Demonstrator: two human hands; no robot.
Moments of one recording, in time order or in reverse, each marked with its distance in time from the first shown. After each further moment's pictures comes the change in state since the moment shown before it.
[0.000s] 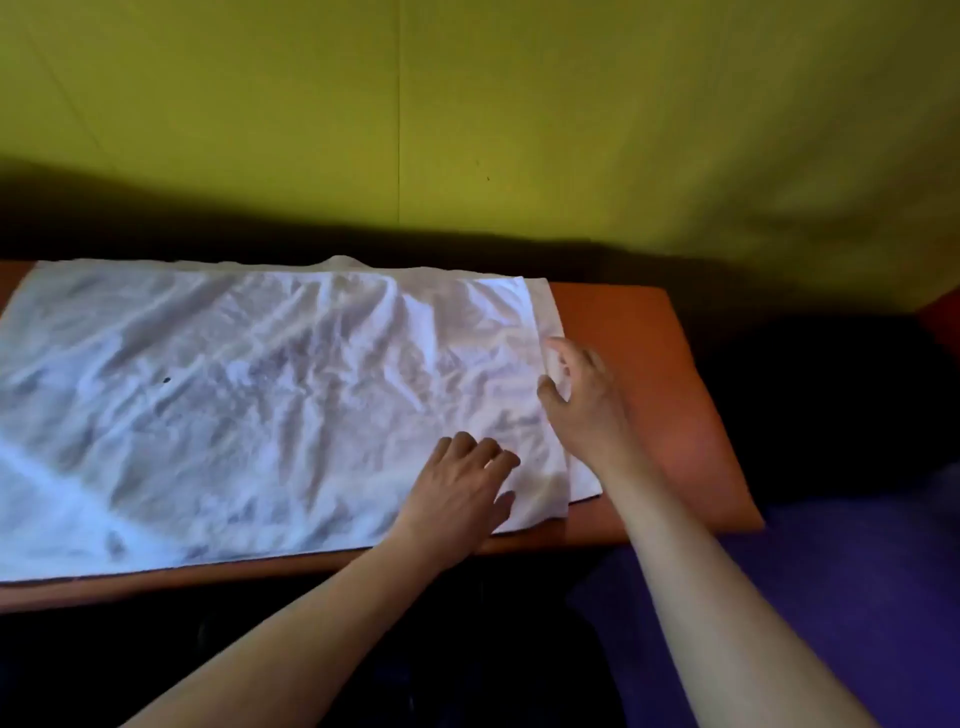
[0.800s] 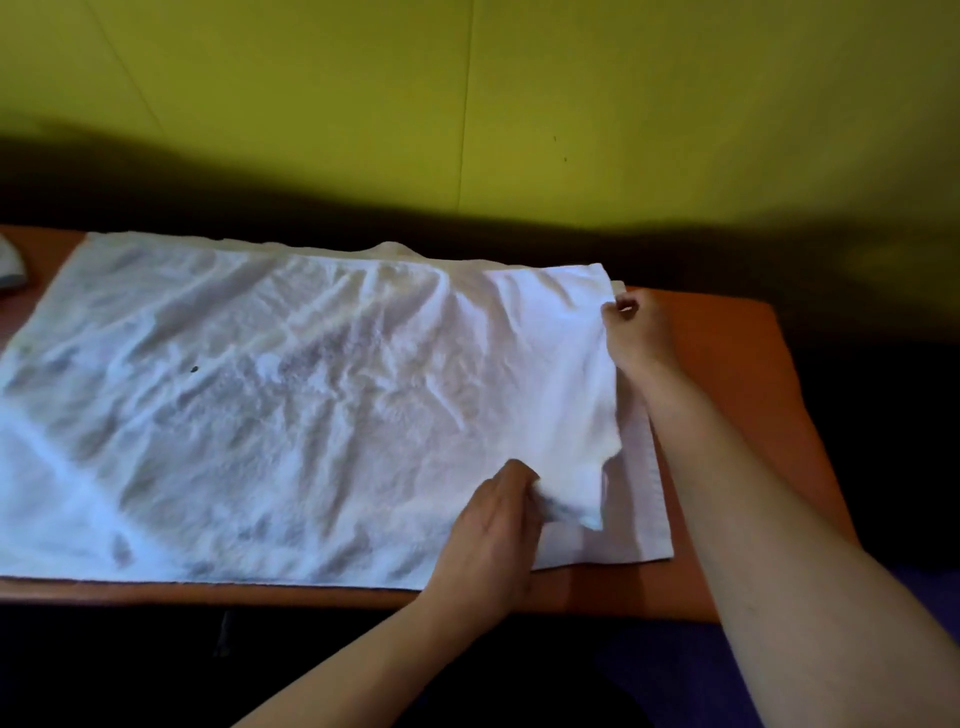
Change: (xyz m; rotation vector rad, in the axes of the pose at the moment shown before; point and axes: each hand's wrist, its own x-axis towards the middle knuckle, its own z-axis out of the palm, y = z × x) left_hand 0.002 0.006 0.015 -0.660 0.076 -0.427; right_hand 0.154 0.039 0.067 0.386 0.065 0.396
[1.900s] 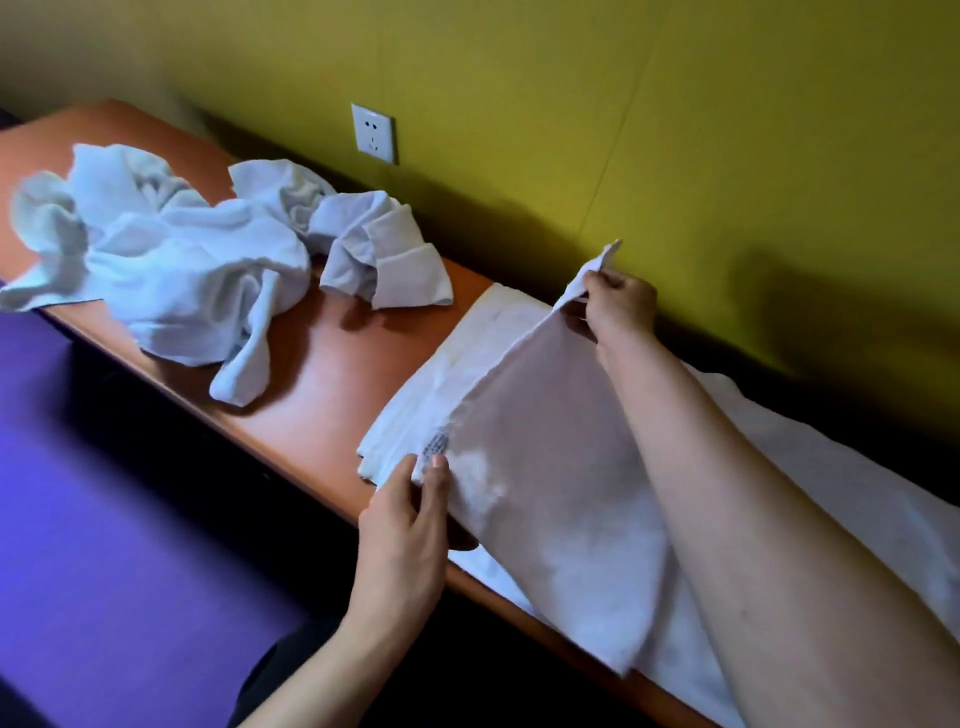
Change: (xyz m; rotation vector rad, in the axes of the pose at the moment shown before) left_hand -0.141 -0.121 -0.322 -0.405 0.859 -0.556; right_hand -0.197 -0.351 0.302 0.409 -0.397 -0.069
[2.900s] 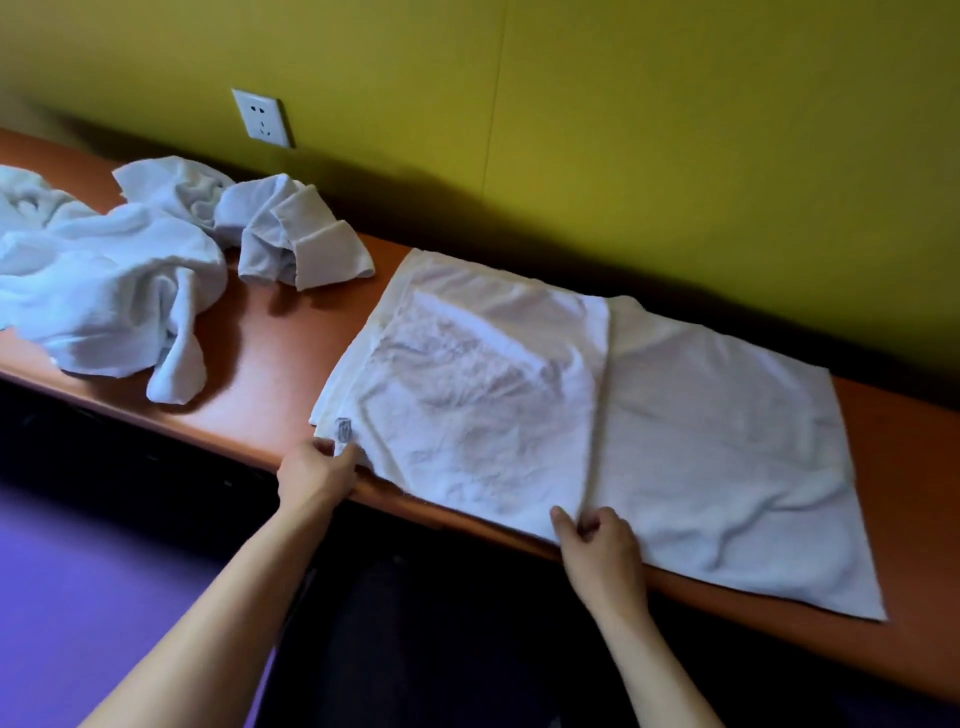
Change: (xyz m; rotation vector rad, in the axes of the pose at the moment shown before) left_hand 0.061 -0.075 -0.029 0.396 -0.031 -0.316; right_hand -0.242 0.203 -0.154 -0.682 0.096 0.235
